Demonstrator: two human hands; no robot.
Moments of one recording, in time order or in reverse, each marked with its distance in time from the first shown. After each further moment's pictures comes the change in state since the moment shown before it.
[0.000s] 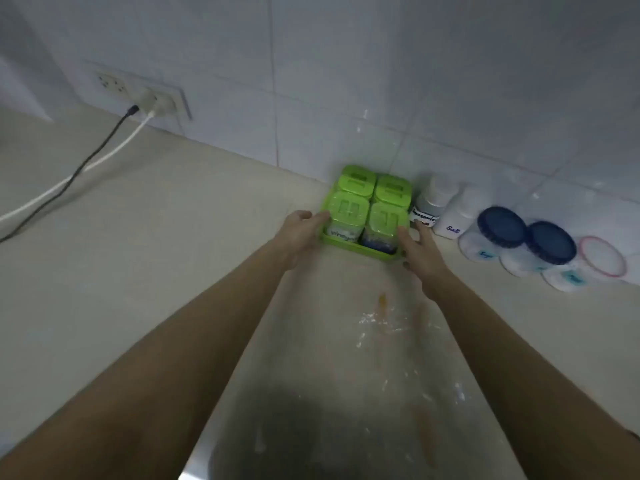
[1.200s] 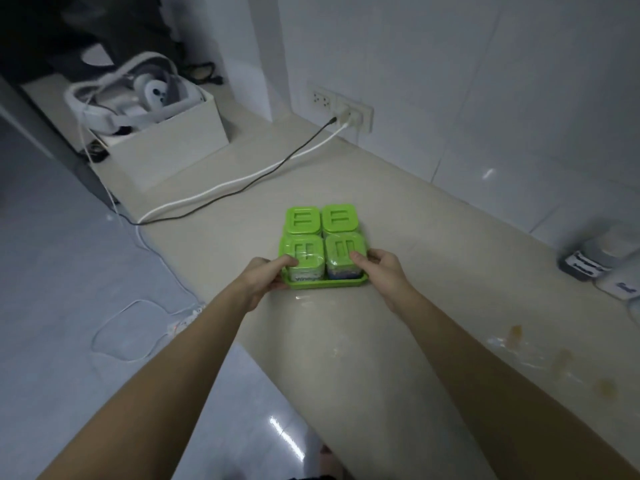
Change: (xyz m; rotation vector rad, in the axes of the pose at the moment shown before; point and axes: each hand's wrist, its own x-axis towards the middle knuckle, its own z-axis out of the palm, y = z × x) left_hand -0.201 -0.078 -0.257 -0.113 0.445 -0.119; right_hand -0.119 -0.012 0.237 0.004 -0.591 -0.027
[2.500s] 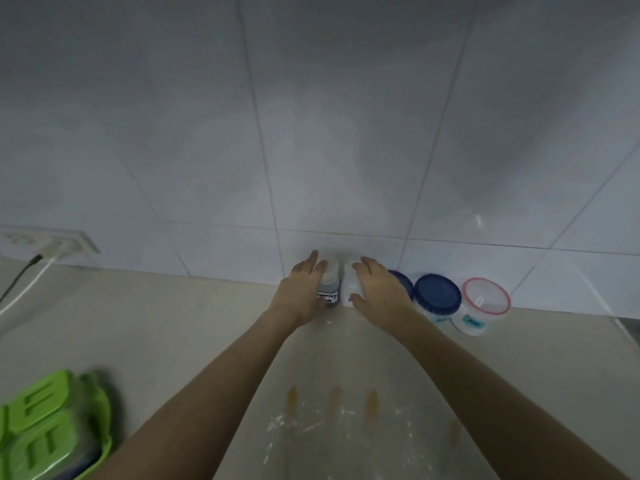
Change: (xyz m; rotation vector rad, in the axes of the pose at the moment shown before) left_hand -0.038 0.100 0.492 1.345 -0.393 1.166; right_hand -0.072 -0.010 -0.412 -1.171 0.523 -0.159
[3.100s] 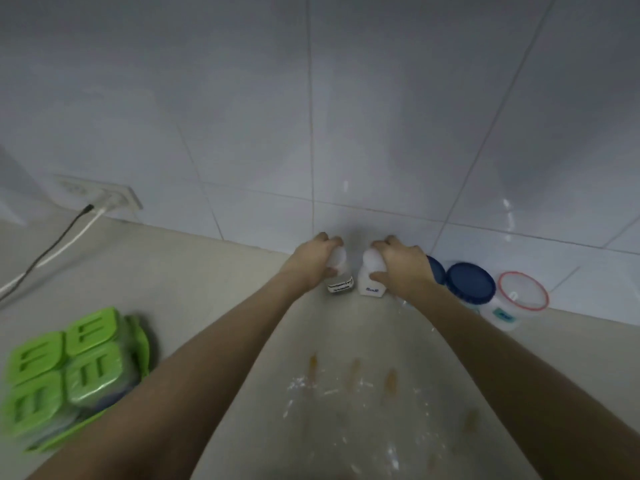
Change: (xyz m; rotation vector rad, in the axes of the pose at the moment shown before) left_hand -0.018 -0.023 -0.022 -0.092 0.006 -0.022; right_hand 0.016 -0.019 -0.009 -0.177 -0.088 -0.031
